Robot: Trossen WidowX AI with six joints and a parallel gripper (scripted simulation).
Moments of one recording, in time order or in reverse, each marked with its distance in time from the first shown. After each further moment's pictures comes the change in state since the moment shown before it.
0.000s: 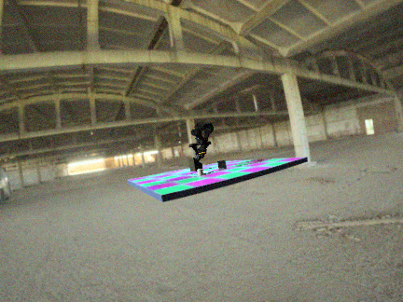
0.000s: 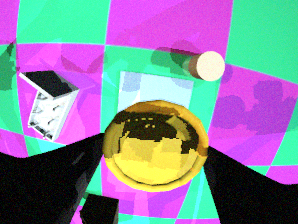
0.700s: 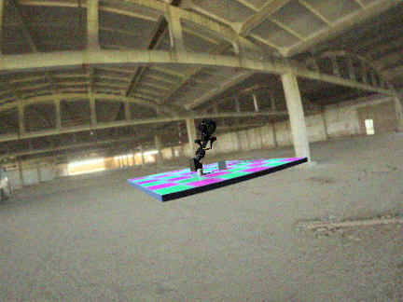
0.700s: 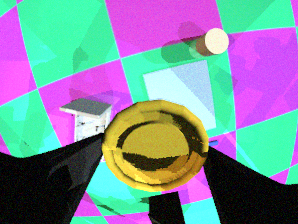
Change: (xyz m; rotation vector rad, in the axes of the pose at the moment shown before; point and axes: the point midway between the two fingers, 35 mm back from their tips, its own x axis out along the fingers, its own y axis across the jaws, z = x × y) arm -0.030 0.059 -0.005 0.390 -0.010 -0.020
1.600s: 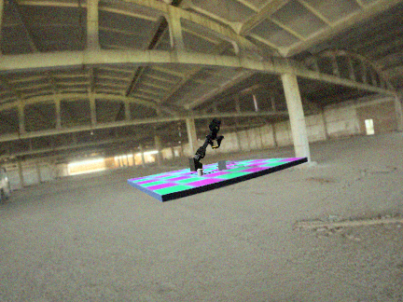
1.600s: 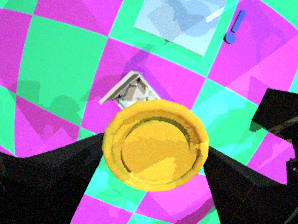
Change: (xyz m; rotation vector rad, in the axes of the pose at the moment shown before) arm -0.006 0.095 -0.092 0.927 -0.019 0.020
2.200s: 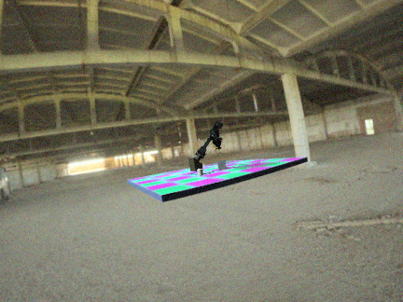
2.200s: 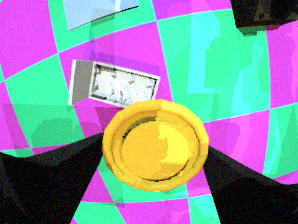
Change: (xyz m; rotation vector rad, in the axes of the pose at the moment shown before) arm 0.010 -0.036 -0.072 0.613 0.014 0.015
